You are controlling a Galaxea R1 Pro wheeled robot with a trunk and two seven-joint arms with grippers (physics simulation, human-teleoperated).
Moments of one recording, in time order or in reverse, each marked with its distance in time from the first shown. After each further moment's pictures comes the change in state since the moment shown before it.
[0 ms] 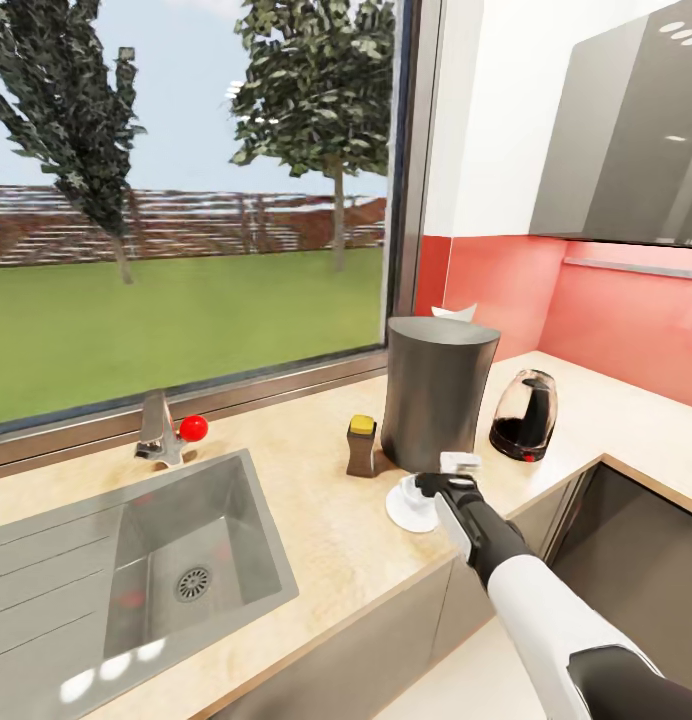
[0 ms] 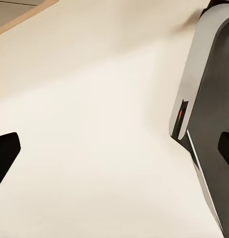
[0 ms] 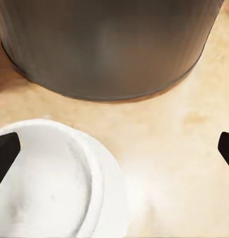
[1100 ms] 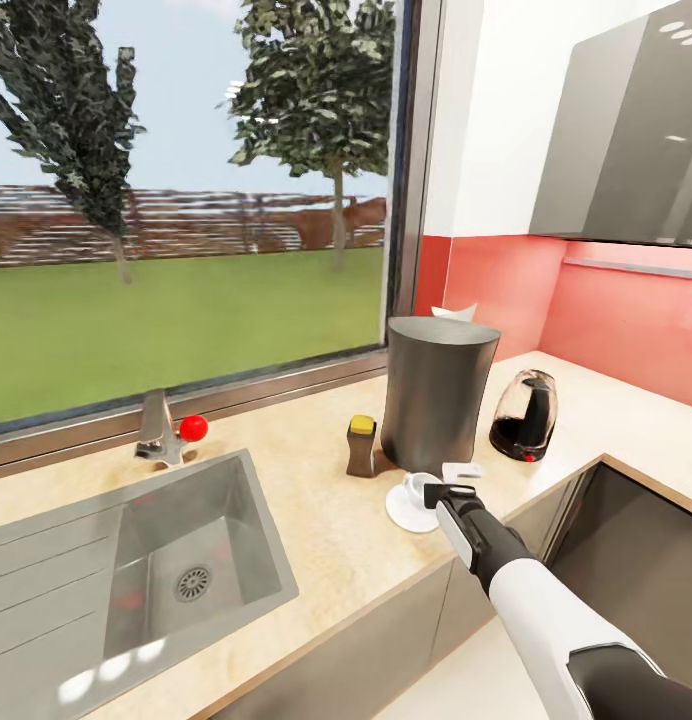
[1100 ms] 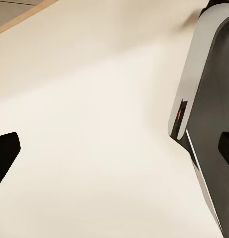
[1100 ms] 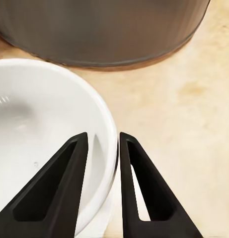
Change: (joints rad) left arm 0.000 -0.002 0.000 0.000 0.000 0.000 -0.001; right arm 0.000 -0.007 0.002 0.068 0.001 -0.004 -0.002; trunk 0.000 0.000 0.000
